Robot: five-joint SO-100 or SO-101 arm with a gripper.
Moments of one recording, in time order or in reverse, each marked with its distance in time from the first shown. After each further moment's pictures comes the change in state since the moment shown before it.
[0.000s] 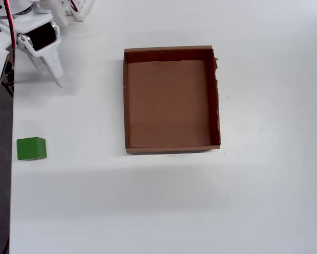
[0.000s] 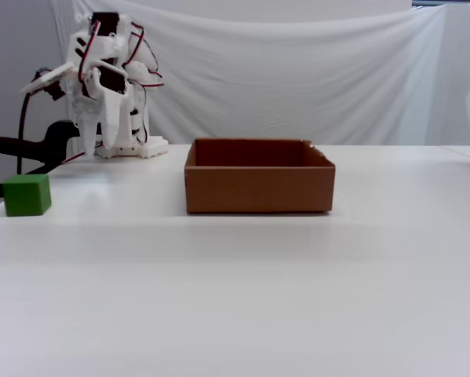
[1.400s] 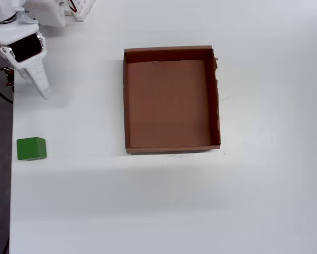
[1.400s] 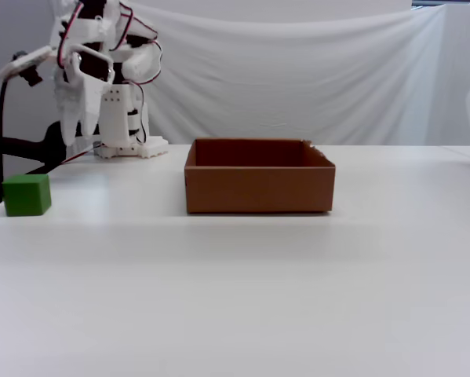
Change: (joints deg) arm 4.6 -22.5 -13.3 -19.3 -5.4
